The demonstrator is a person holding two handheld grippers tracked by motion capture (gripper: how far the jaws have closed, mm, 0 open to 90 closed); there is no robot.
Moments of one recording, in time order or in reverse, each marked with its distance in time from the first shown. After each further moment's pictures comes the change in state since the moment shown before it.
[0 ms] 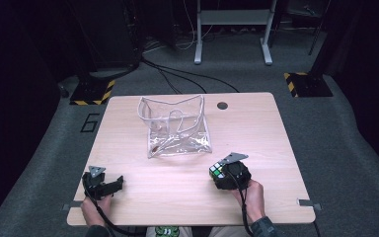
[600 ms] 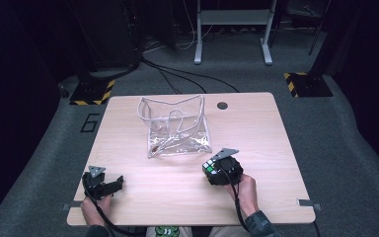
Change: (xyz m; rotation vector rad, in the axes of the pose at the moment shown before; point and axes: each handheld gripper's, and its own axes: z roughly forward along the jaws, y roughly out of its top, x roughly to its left) left arm 0.000 0.000 0.000 -0.001 0.001 0.000; right arm 0.009 0.019 0.015 0.010 0.027 -0.034
